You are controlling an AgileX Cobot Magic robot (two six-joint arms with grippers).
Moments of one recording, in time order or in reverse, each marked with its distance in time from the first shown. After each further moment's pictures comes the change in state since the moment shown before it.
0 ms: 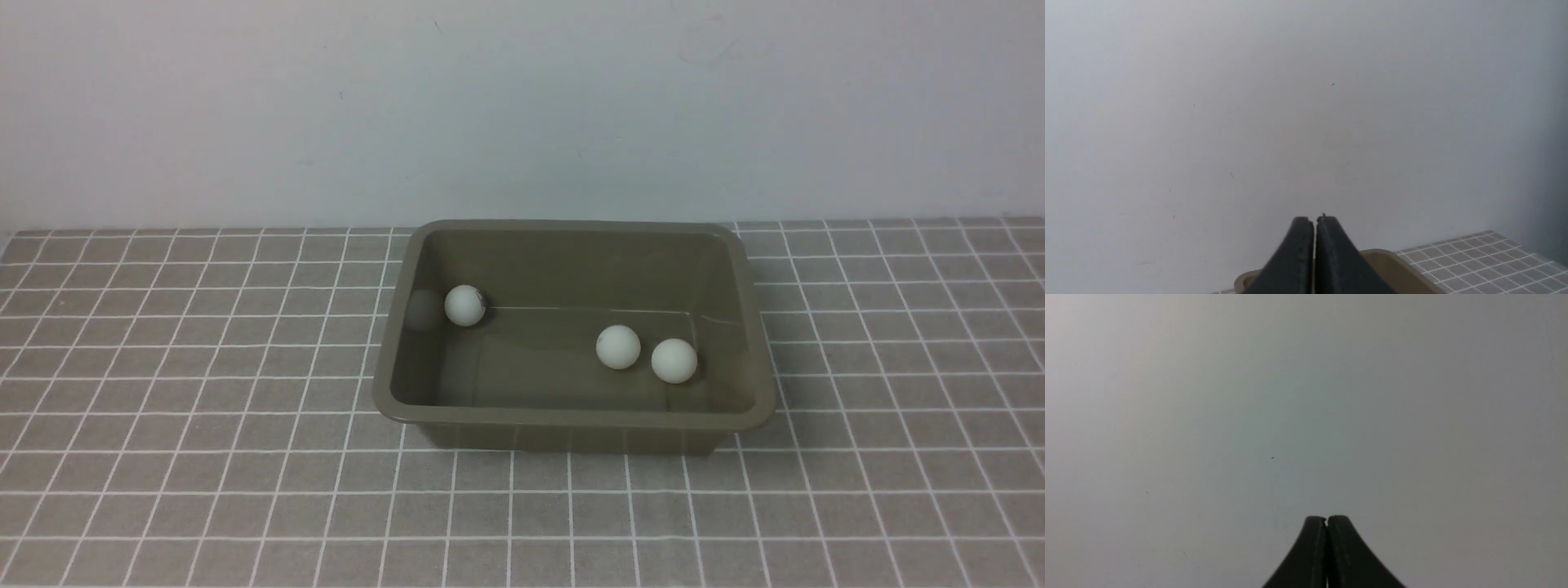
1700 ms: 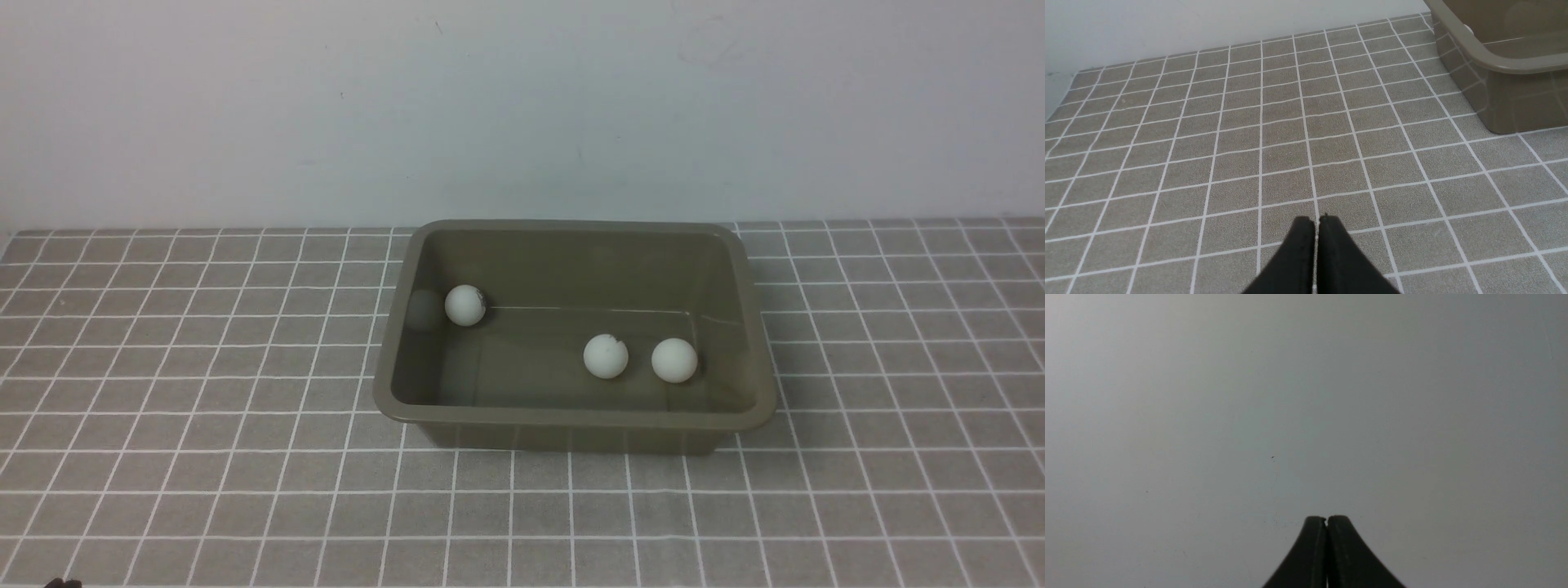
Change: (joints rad) right arm 0.000 0.000 0.000 0.000 0.002 0.000; left arm 0.298 0.001 0.552 0.152 -0.070 0.065
